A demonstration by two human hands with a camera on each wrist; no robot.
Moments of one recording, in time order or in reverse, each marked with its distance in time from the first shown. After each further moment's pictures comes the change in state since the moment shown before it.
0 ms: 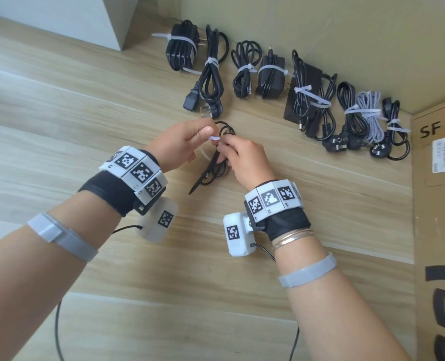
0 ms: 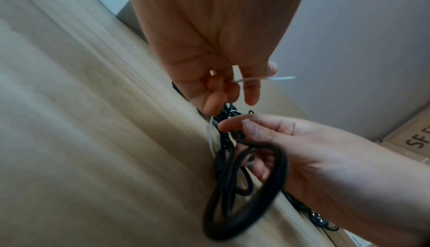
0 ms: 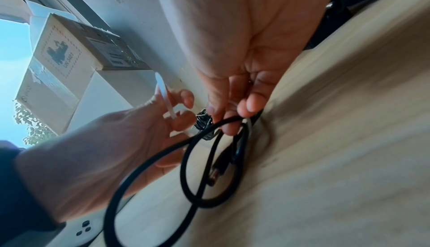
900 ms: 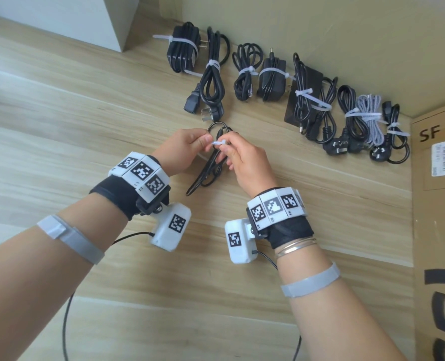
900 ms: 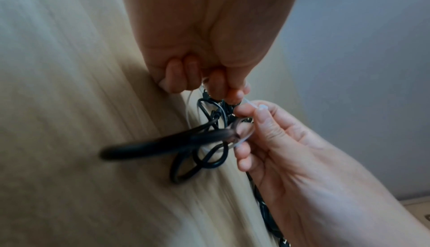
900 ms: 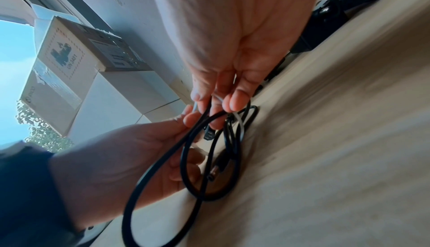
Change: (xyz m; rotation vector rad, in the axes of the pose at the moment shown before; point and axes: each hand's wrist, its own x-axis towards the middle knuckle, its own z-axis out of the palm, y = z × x) left_hand 0.003 -0.005 0.010 -0.065 0.078 -0.120; right_hand -0.006 0.001 0.000 0.056 0.047 -0.151
